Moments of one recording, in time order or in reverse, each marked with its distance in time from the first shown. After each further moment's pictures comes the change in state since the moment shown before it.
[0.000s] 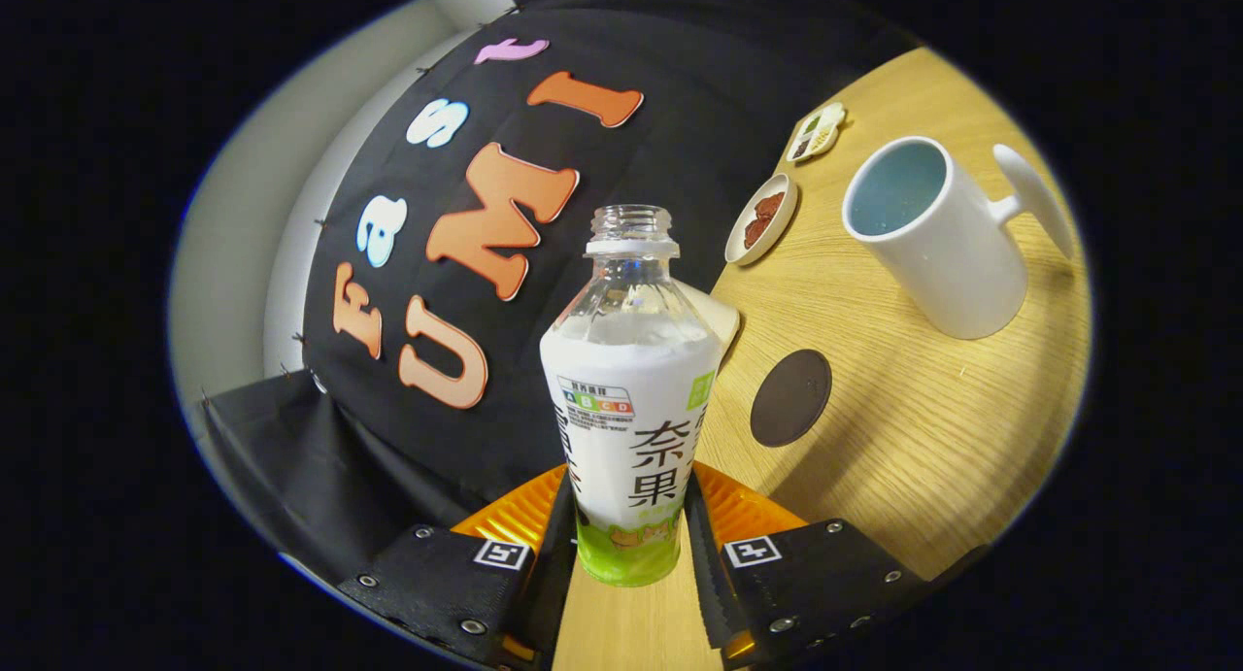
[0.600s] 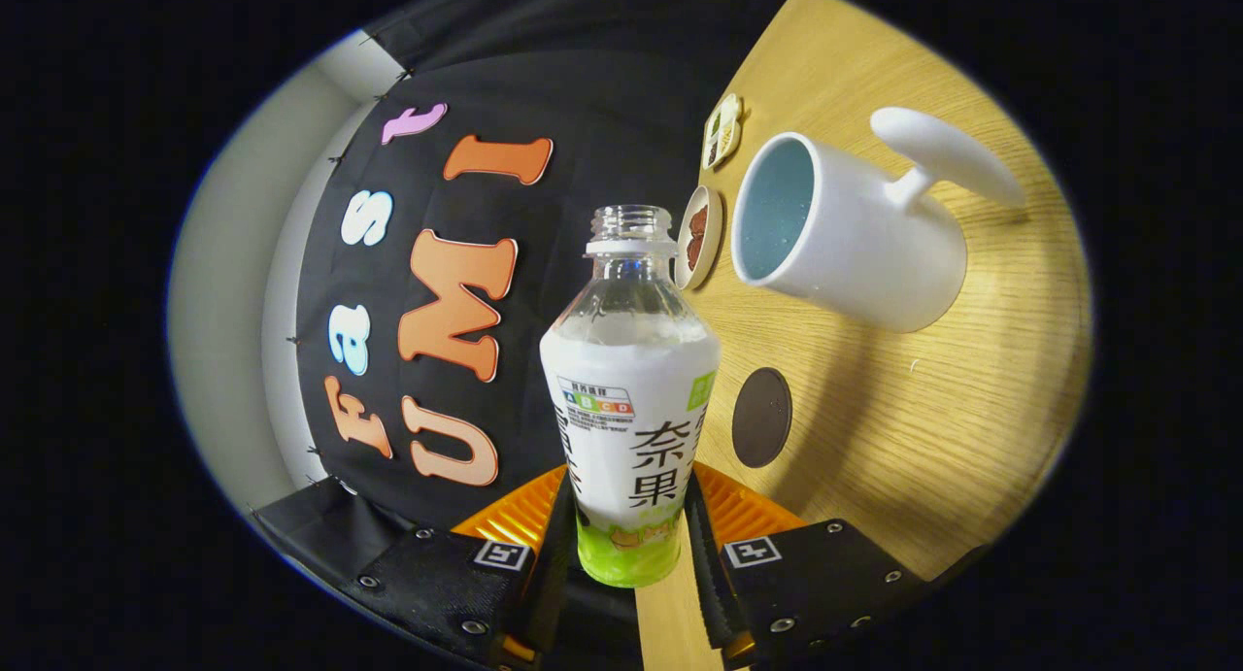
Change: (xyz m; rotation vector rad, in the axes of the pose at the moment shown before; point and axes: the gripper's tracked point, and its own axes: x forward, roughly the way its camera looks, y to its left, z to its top) arm -0.001 -0.020 0.036 0.285 -0.082 -0.032
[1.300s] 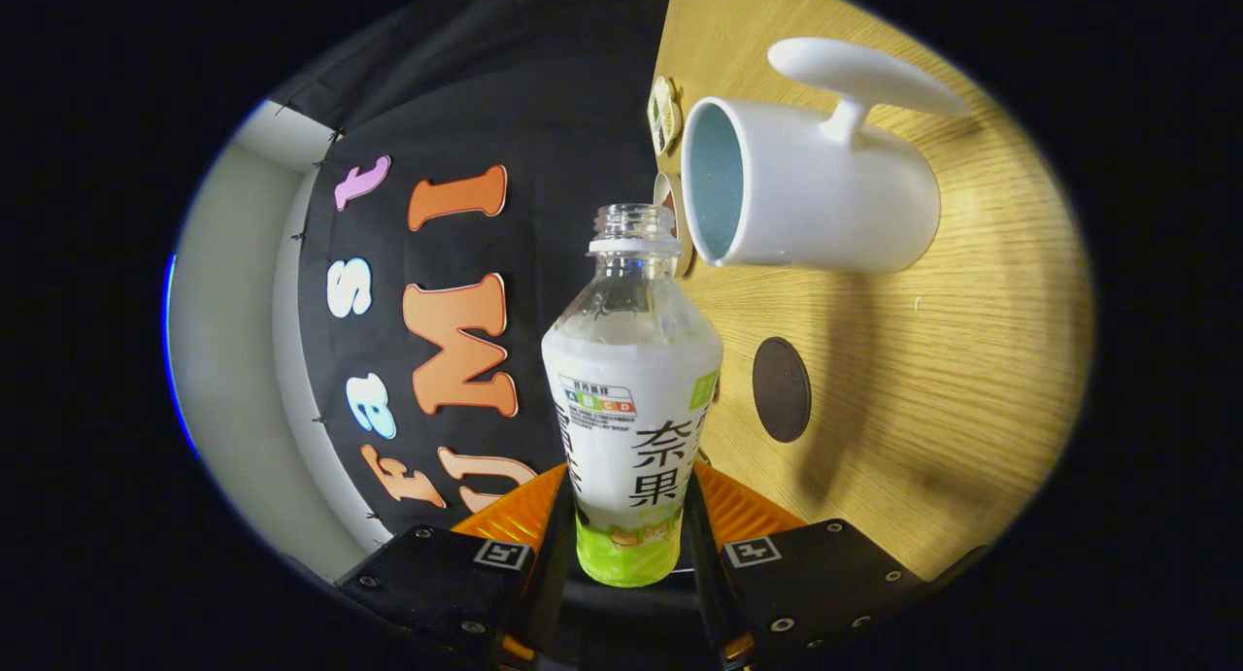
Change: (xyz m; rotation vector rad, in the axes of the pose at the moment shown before) arm 0.003 0.013 0.001 0.263 0.010 0.035
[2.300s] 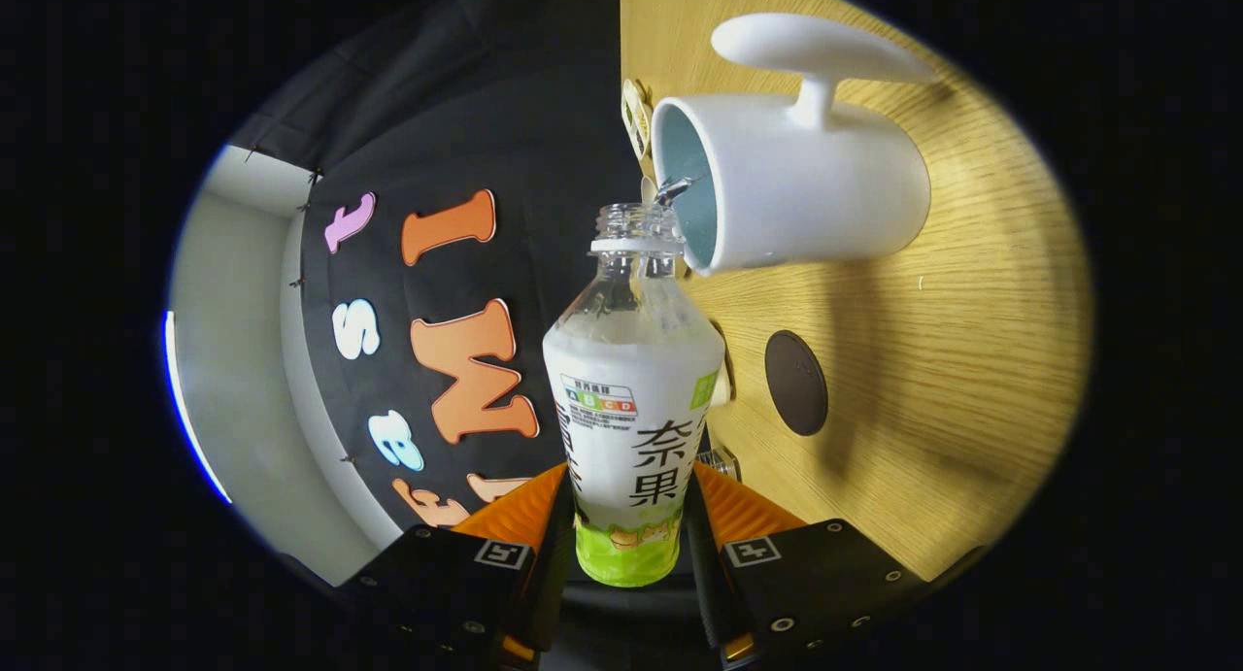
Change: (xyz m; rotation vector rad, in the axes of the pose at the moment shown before) arm -0.004 0.005 0.008 0.132 -0.013 0.039
